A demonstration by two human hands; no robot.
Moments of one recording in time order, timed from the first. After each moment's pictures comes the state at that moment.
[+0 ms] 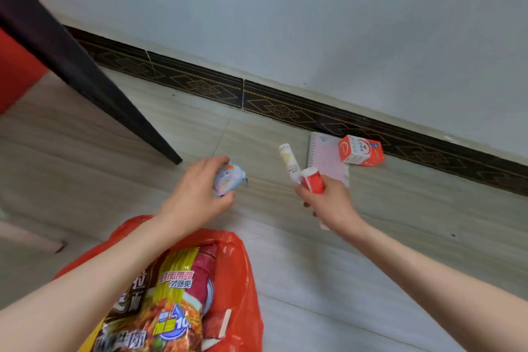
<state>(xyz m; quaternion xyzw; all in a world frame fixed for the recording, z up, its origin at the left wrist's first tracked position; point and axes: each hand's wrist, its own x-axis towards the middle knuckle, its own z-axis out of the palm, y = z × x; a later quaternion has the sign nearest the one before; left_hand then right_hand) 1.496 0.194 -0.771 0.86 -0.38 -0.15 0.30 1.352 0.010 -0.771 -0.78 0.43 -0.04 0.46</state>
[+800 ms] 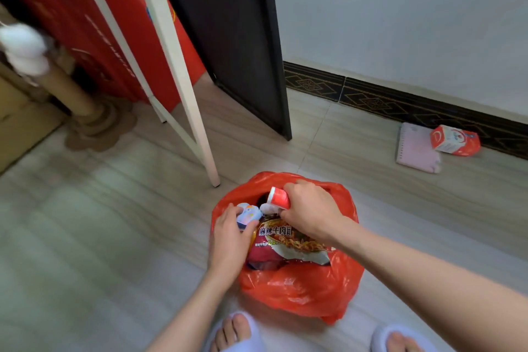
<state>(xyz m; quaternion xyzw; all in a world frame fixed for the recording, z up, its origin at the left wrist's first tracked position) 1.405 0.409 -0.777 0.93 -0.08 -0.09 0.34 1.374 0.246 -0.698 -0.97 0.11 0.08 0.22</state>
